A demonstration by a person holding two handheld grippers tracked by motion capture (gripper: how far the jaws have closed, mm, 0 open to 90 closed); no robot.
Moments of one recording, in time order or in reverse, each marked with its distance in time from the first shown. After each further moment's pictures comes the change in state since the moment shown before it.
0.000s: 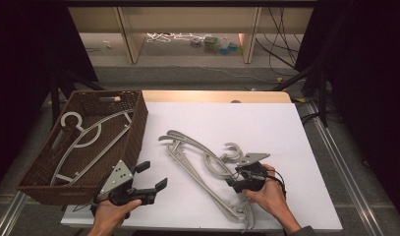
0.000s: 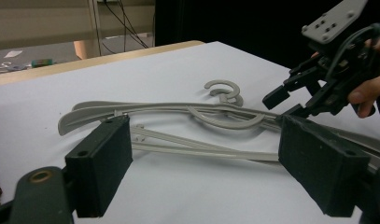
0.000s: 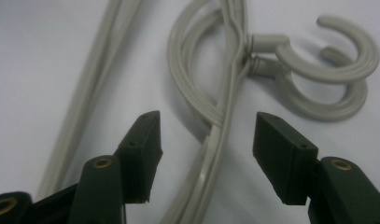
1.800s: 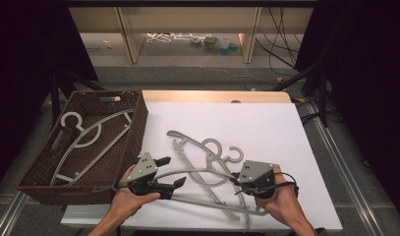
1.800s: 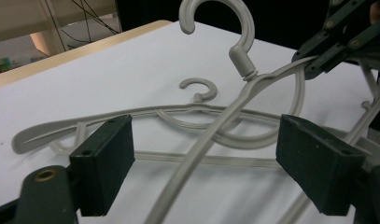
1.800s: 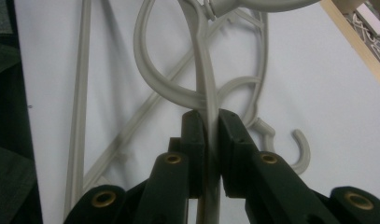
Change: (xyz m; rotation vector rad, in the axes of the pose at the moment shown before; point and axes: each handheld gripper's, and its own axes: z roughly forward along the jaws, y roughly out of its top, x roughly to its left) left arm -0.018 0.025 0.047 0.138 -0.113 0.111; right arm 0.039 0.025 -0.071 -0.039 -0.013 -0.459
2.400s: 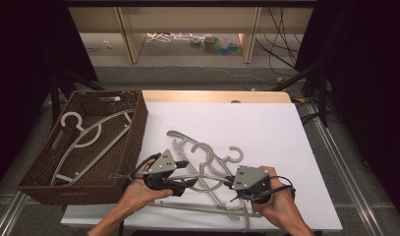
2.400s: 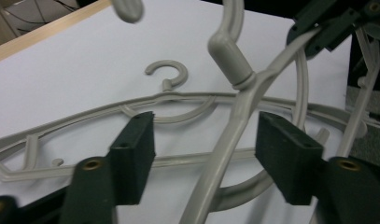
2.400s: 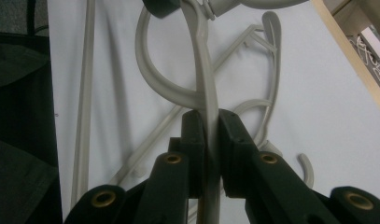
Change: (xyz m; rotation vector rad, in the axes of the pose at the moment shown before) left arm -0.008 0.014 0.026 0.134 -0.138 0.080; right arm 0.014 0.016 -0.006 -0.027 0.022 -0.078
